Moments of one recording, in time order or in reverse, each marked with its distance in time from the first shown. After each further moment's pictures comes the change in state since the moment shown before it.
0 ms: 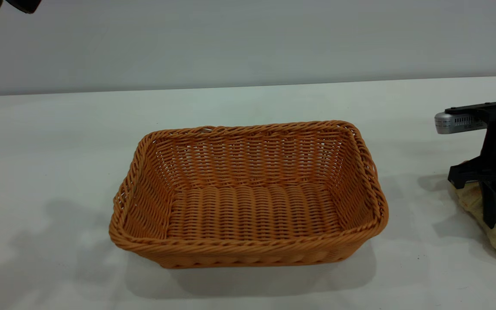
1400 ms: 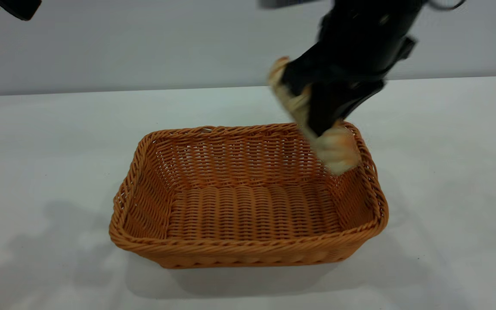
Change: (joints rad) left arm 0.000 0.000 0.000 0.010 0.032 -0.015; right arm 0.510 -0.326 -0.087 0.247 0.003 -0.179
